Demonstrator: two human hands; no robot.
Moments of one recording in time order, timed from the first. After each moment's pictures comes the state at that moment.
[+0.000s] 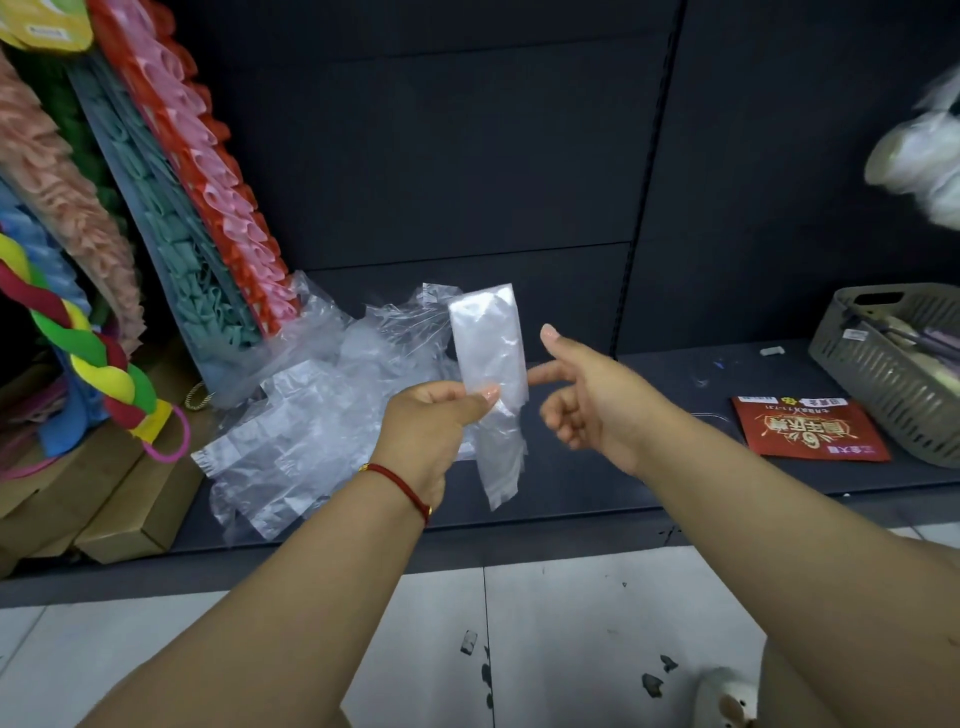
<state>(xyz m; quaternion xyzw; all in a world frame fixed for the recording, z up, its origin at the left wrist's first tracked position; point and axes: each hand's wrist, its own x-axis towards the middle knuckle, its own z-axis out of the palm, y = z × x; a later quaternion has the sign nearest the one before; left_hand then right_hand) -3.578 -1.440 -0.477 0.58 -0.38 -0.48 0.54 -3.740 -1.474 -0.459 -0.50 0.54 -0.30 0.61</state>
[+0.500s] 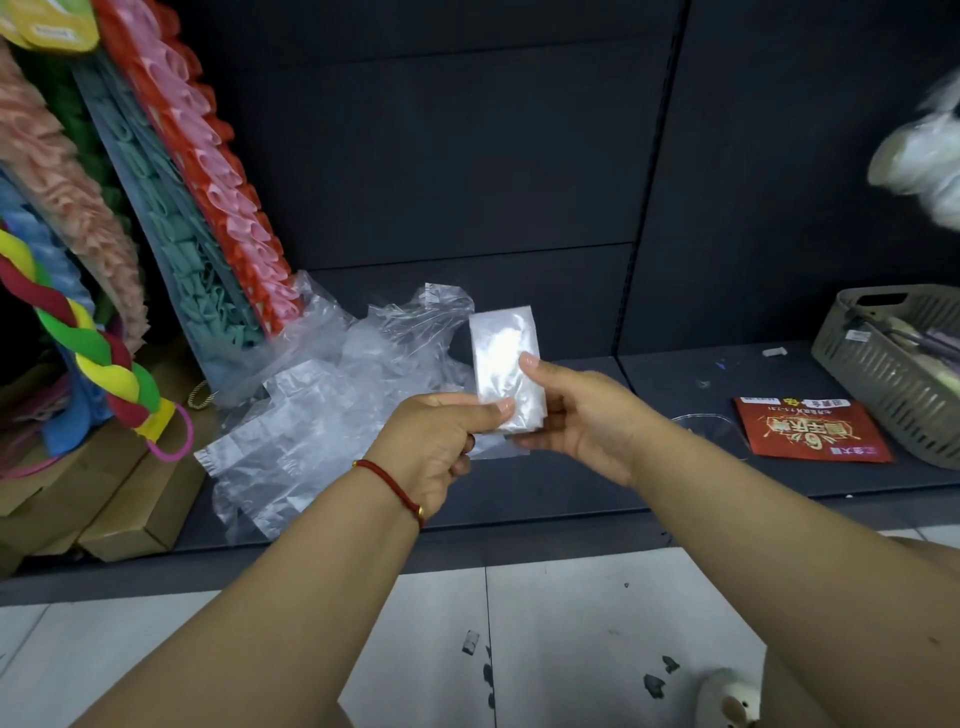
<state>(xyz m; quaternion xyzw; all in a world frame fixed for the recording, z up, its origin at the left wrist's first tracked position) -3.576 -1.435 -0.471 0.60 -0.34 -0.55 0.47 -3.730 -1.473 -0.475 -0.46 0.43 -0.34 0.70</state>
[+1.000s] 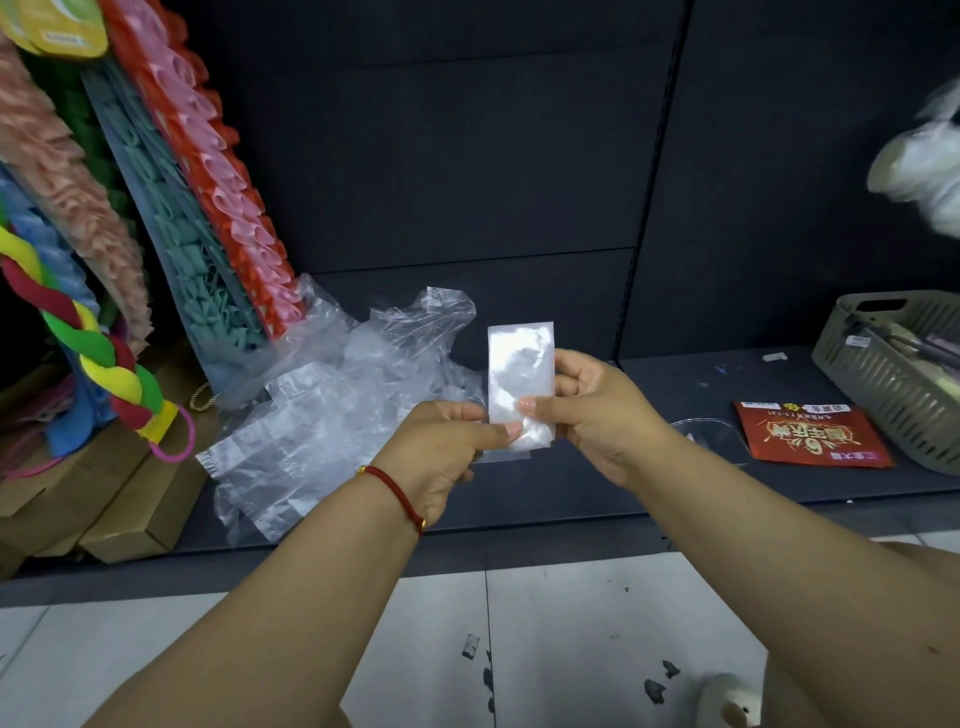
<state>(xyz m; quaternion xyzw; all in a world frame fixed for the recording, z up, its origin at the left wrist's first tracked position) -3.574 -1.432 -0.474 0.62 -0.40 -0.53 0.42 -3.732 -1.470 -0.478 -0.52 0.41 -0.43 0.61</state>
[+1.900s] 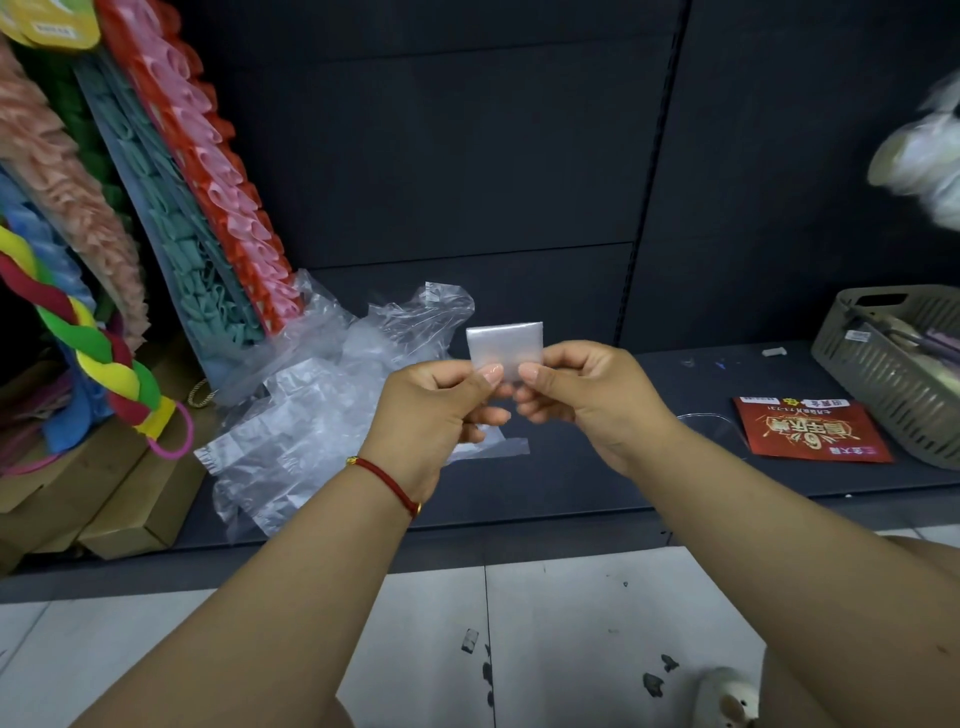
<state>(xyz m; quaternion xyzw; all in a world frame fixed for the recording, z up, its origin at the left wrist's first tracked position) -3.573 -1.429 -0.460 0.53 -0.46 -0.48 0.53 -3.730 -1.468 -0.470 -0.56 0.39 -0.46 0.57</state>
